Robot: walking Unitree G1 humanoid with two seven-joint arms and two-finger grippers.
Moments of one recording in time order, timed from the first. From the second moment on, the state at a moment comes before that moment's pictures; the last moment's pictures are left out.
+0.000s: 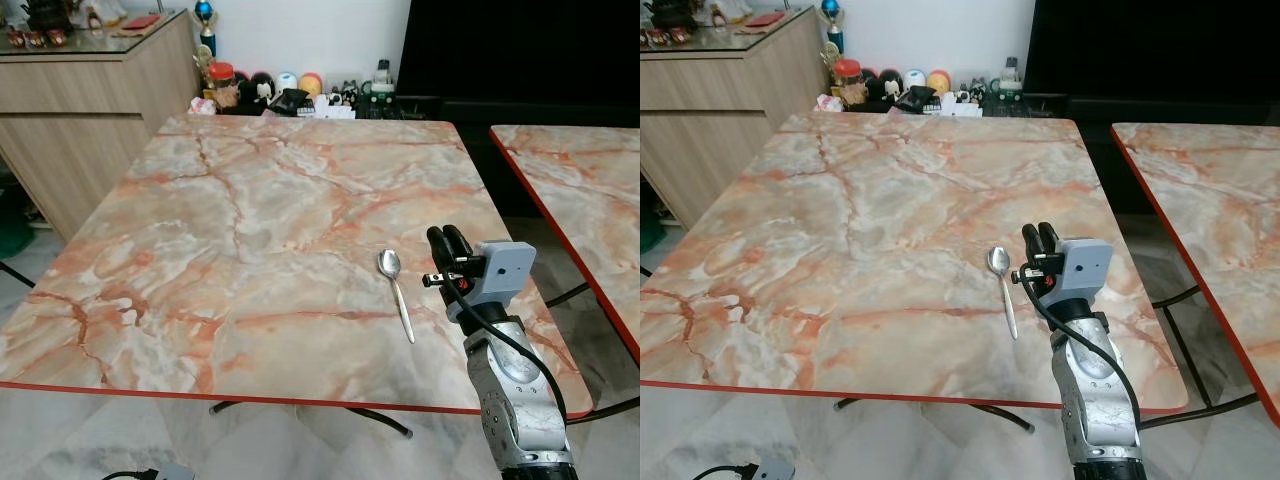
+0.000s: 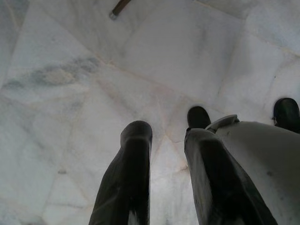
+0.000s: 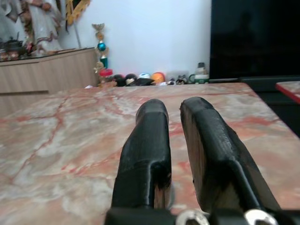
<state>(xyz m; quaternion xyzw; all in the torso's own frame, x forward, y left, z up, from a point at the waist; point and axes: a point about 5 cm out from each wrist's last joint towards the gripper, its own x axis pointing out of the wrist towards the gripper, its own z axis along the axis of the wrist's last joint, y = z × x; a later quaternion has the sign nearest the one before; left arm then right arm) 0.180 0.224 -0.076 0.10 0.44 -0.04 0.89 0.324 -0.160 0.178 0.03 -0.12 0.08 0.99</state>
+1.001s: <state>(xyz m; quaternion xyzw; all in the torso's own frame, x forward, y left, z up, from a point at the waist) 0.174 0.227 -0.078 0.10 0.45 -0.04 0.89 0.325 -0.166 0.183 0.03 -0.13 0.07 0.99</state>
